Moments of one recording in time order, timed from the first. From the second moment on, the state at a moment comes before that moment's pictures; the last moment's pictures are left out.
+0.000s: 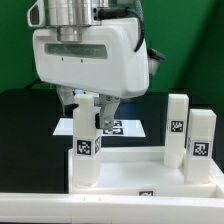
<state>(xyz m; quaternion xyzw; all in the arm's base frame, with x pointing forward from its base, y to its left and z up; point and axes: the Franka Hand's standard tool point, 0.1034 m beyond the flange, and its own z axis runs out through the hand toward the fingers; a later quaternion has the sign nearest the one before) 0.643 -0.062 0.118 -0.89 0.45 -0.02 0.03</state>
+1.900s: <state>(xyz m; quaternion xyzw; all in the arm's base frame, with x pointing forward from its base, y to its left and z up) 0.644 -0.062 0.118 -0.97 0.26 -0.03 0.01</state>
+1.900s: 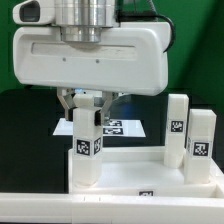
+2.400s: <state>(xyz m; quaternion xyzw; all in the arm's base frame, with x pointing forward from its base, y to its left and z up) 0.645 -0.065 0.117 -0.87 0.49 -0.03 0.03</state>
